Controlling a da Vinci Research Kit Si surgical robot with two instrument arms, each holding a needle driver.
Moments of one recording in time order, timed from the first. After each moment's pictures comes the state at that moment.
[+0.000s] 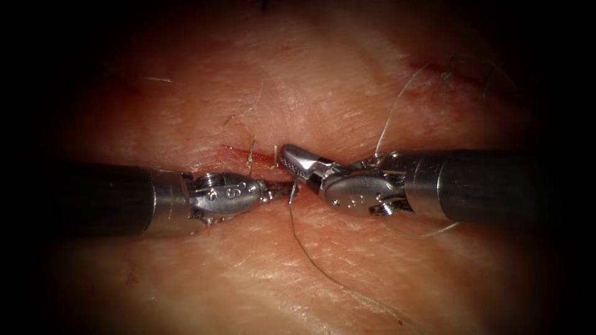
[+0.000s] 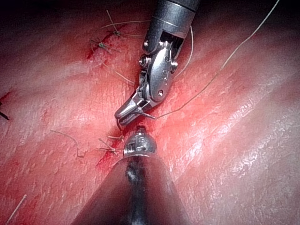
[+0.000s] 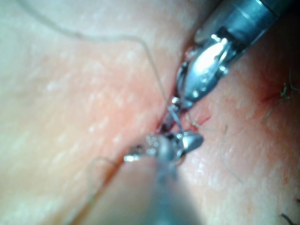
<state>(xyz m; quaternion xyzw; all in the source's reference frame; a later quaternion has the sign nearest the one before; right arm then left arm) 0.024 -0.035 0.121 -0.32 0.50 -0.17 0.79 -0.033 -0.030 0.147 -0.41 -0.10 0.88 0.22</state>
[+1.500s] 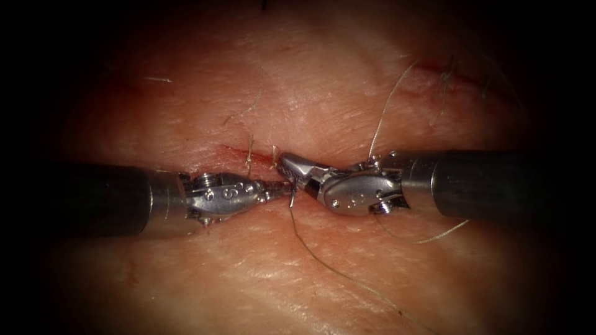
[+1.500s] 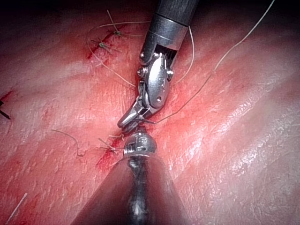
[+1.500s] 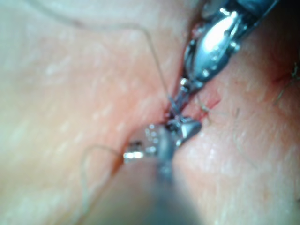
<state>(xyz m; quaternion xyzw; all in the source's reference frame) 0.024 -0.036 0.123 -0.26 0.55 -0.13 0.78 -0.033 -0.030 0.146 -0.41 -0.10 0.88 0.22</state>
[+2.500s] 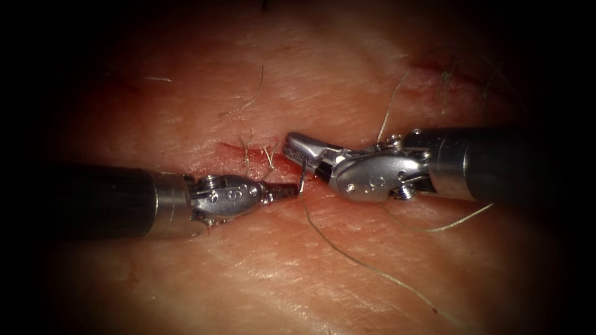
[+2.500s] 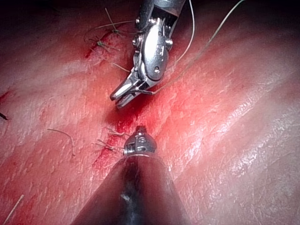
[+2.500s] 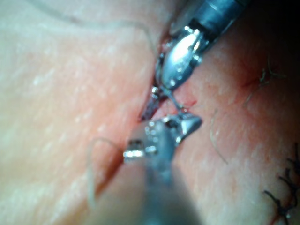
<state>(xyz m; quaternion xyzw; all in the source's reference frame) 0.023 -0.031 0.116 -0.26 0.58 -0.09 0.76 -0.033 -0.030 0.147 -0.40 -0.10 0.88 0.22</state>
